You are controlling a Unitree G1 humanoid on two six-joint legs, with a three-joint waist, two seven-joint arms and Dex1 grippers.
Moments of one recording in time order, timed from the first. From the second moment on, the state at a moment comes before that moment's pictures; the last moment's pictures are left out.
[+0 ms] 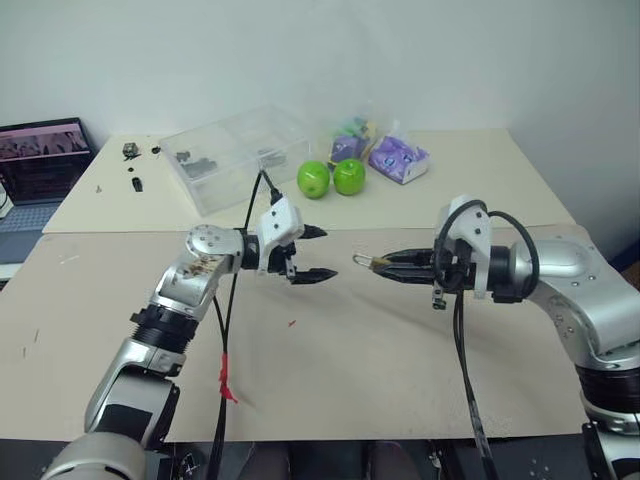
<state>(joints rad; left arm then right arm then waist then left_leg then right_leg) -0.72 0.47 -0.23 0.20 -0.22 0.18 -1.07 -0.50 -0.78 0.00 -0.47 0.56 0.82 0.99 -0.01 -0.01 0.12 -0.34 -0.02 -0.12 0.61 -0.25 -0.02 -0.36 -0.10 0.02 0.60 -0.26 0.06</state>
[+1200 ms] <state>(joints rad) -0.67 0.43 -0.19 0.01 -0.40 0.59 -1.07 -0.57 -0.82 0.00 -0.48 0.64 0.90 0.94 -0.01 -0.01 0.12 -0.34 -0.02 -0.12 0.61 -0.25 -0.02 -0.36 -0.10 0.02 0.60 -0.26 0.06</state>
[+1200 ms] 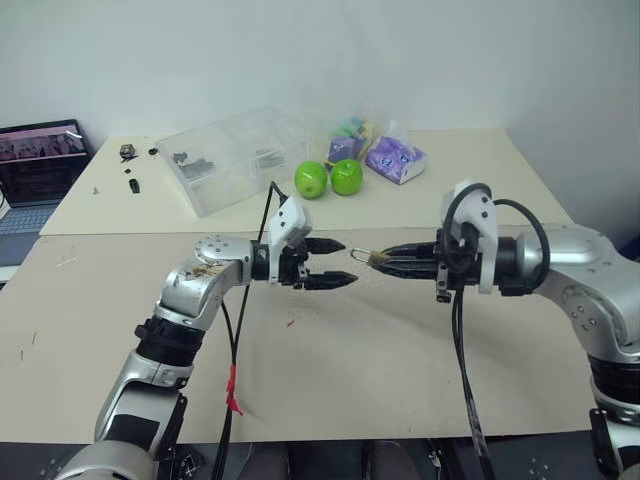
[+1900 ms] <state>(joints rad) -0.76 0.39 -0.15 -0.02 -0.48 0.70 -1.03 -0.52 -0.85 0.03 -0.41 0.56 0.78 1.00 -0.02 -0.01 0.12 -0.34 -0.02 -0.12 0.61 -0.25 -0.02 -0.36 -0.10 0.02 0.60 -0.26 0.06</state>
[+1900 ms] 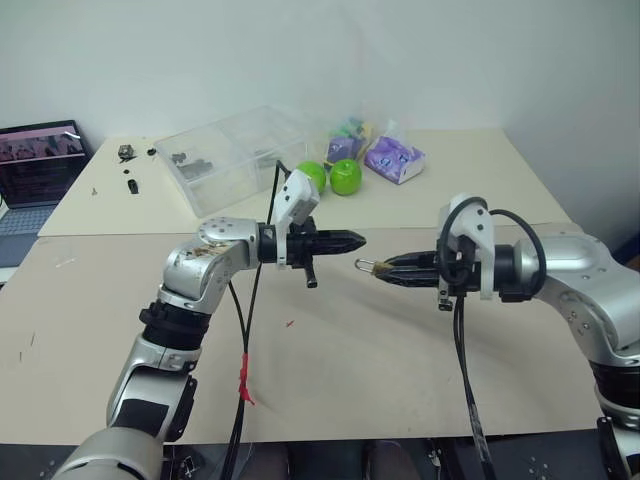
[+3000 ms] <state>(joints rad) -0.80 0.37 -0.13 0.03 -0.52 0.77 -0.97 -0.53 -0.86 0.06 -0.33 0.46 0.68 1.06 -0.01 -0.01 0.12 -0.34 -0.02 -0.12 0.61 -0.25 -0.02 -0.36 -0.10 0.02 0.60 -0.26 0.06</state>
